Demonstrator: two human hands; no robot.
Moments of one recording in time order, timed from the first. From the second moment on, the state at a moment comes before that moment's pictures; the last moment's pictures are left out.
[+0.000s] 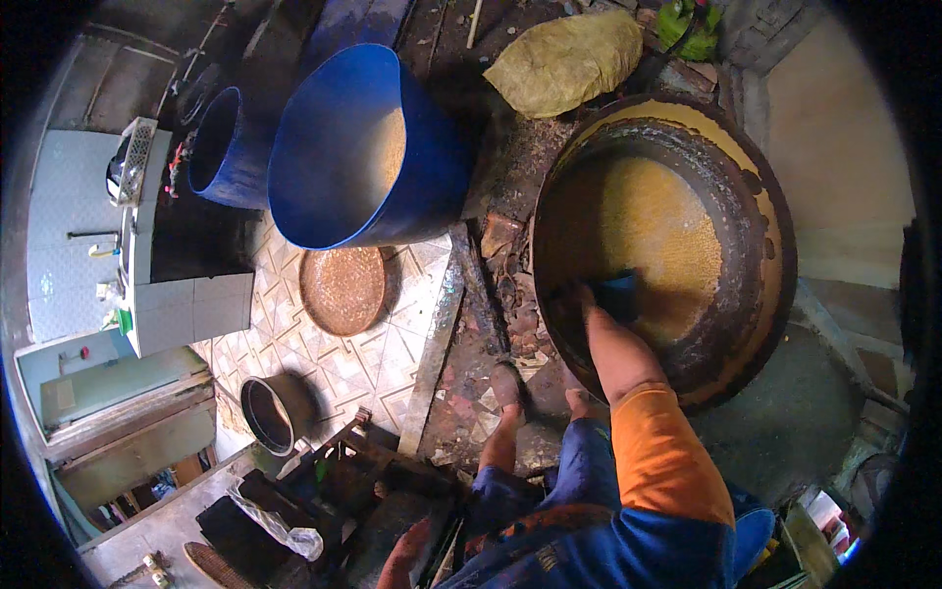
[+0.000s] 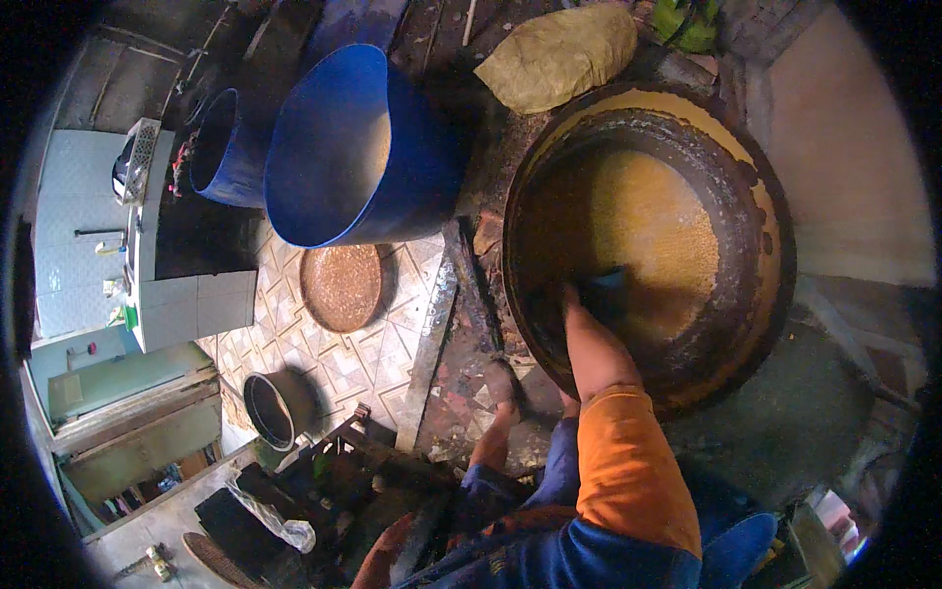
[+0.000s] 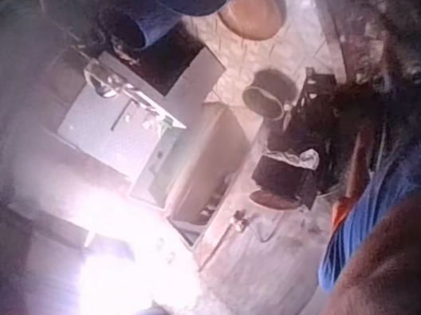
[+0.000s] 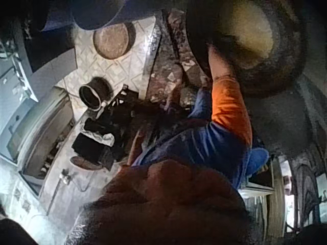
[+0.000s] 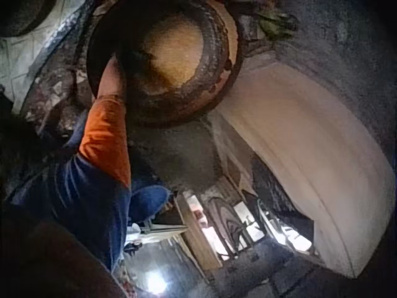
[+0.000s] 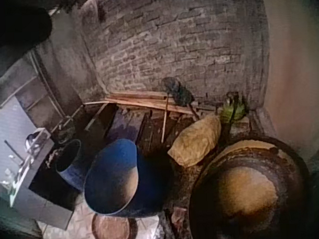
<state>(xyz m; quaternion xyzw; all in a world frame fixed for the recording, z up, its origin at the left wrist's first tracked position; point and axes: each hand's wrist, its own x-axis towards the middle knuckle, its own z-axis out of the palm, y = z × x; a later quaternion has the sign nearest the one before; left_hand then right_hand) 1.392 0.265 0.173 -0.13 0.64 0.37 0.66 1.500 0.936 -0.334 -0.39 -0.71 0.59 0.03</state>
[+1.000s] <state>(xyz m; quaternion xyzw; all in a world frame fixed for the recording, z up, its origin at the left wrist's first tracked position) 1.365 0.396 0.164 -0.05 0.67 0.29 0.68 1.612 1.030 -0.189 -0.47 -0.79 0.06 -0.39</state>
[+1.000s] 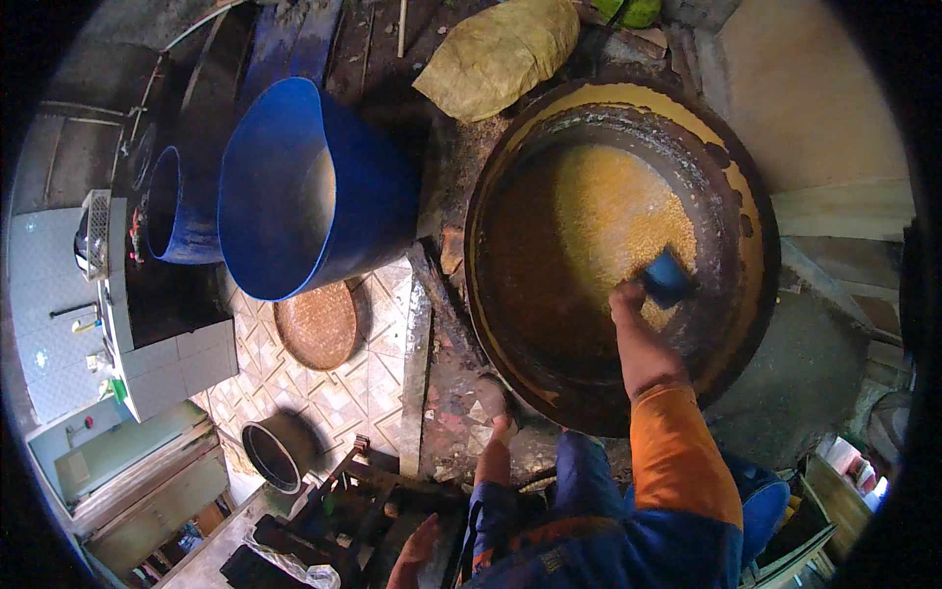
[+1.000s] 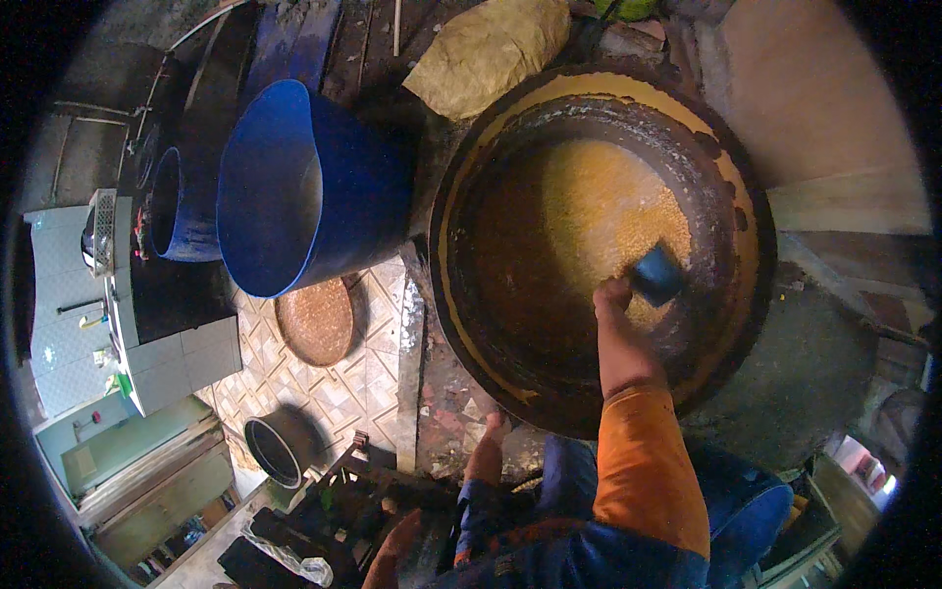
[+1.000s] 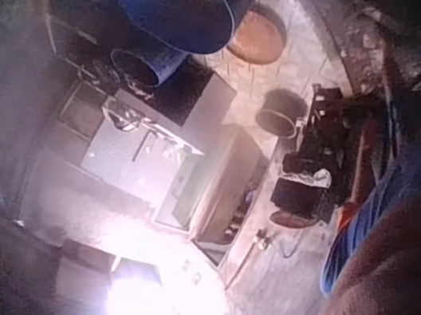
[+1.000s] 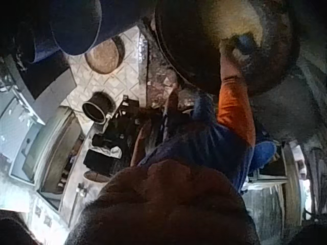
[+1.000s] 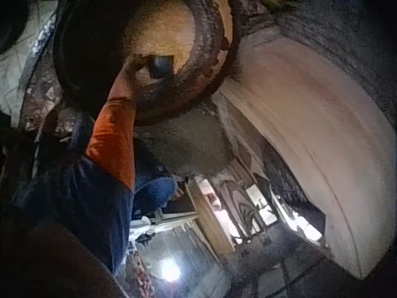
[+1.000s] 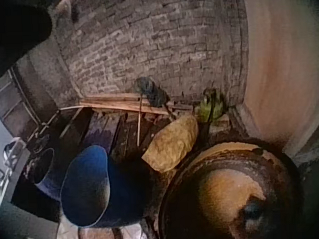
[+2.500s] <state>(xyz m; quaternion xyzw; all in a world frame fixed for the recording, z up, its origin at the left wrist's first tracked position) 1.401 0.474 0.212 0.13 0.72 0.25 0.63 1.589 0.941 0.185 -0.41 -0.19 0.88 0.13</state>
